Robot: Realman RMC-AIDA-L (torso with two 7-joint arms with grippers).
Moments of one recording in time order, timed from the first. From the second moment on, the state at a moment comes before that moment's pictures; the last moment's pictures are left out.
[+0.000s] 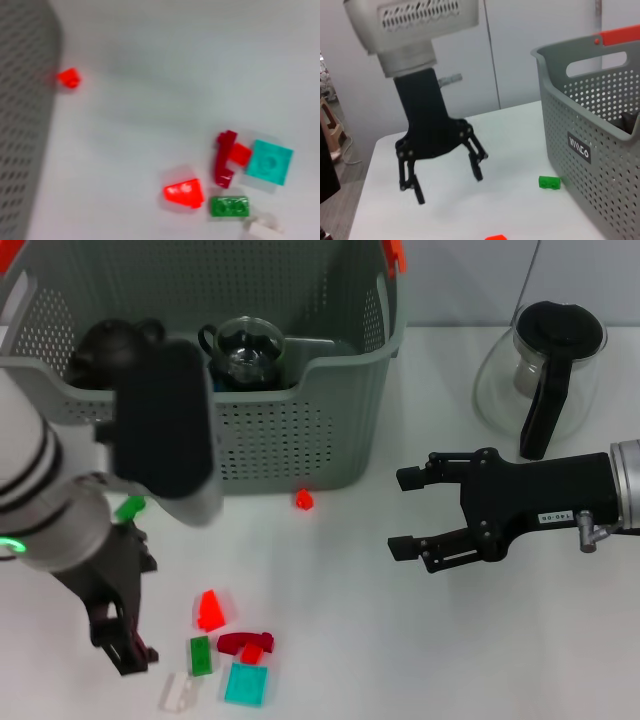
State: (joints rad) left arm -0.46 -2.17 1.53 1.76 2.84 1.97 -2.13; right arm 0.64 2.09 -0.86 -0.72 -2.04 -1.63 1.40
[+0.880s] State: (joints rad) left arm -0.46 -2.18 1.63 1.57 2.74 1.88 -2.16; right arm 0.65 2.09 -0.85 -0.72 -2.04 -1.62 1.38
